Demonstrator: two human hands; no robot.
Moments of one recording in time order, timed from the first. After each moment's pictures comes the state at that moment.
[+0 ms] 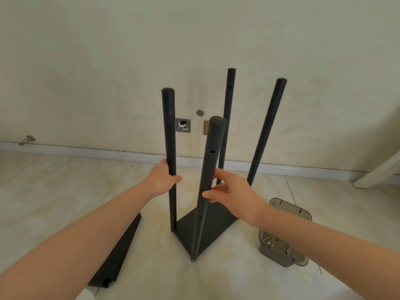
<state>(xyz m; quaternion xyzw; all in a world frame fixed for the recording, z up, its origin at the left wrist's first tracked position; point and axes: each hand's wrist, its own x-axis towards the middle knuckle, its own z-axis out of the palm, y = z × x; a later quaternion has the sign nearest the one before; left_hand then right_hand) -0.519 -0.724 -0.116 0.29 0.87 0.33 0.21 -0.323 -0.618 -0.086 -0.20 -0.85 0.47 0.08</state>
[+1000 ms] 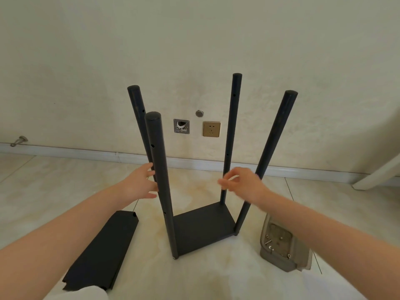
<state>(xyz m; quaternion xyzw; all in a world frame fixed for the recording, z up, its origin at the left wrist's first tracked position) -0.552 -0.762 -0.109 0.26 0.82 0.40 0.33 -0.350 -0.563 -0.102 -0.35 -0.83 0.43 0.05</state>
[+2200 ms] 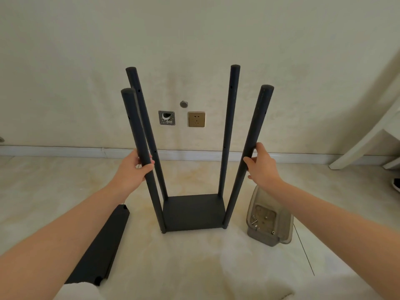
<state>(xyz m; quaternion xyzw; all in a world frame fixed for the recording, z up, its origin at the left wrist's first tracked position) -0.535 -0.754 -0.124 0.26 0.78 0.53 0.20 -0.302 -0.528 -0.118 -0.46 -0.77 0.37 0.23</state>
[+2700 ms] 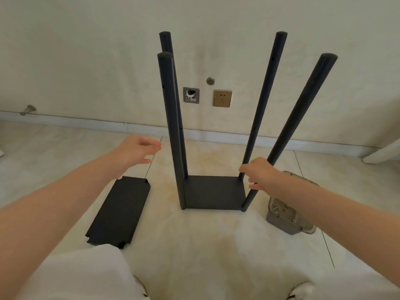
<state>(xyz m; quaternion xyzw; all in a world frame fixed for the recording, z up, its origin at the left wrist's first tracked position) -0.571 -0.808 -0.117 0.23 0.82 0.45 0.28 -0.343 -0.586 -0.151 -0.50 -0.70 0.50 0.01</state>
